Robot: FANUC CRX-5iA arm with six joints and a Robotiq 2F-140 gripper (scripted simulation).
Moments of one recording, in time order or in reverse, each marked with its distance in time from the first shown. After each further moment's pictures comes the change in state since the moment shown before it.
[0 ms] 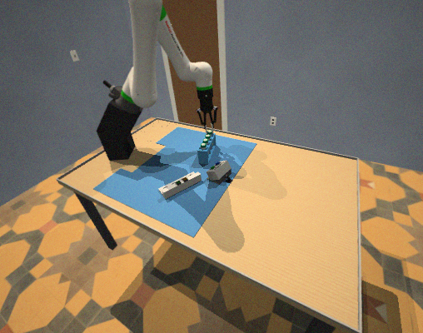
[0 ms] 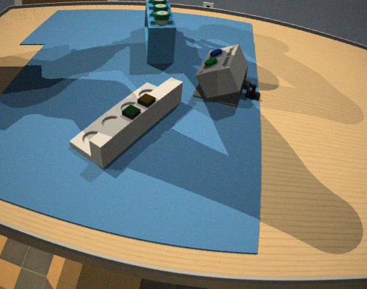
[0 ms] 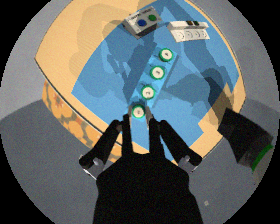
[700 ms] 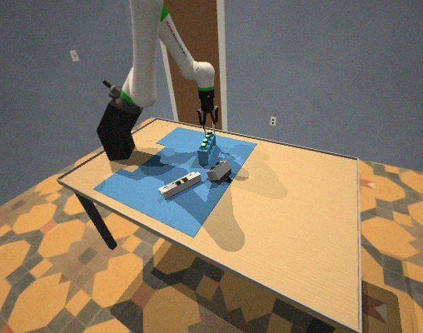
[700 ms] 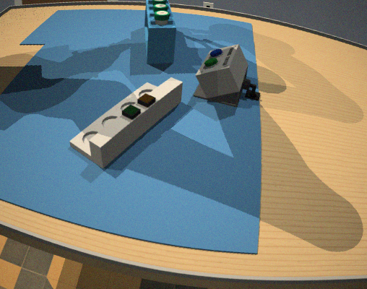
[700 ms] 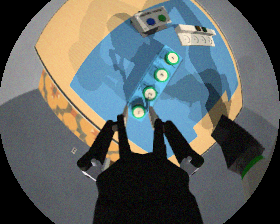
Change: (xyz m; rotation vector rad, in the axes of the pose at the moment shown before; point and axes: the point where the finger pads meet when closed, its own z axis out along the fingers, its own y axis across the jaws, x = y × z) arm 0.001 0.000 0.000 -0.022 -0.043 -0.103
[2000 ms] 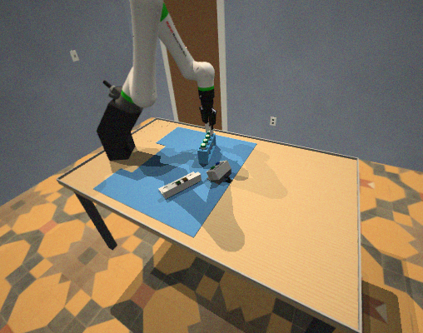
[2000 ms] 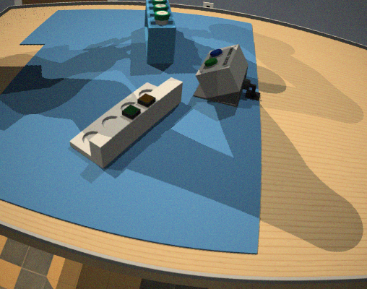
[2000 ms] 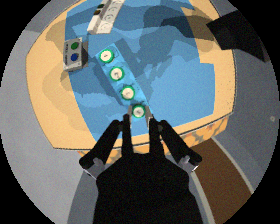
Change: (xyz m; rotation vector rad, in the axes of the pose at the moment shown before) arm 0.000 0.000 0.000 0.001 0.000 1.028
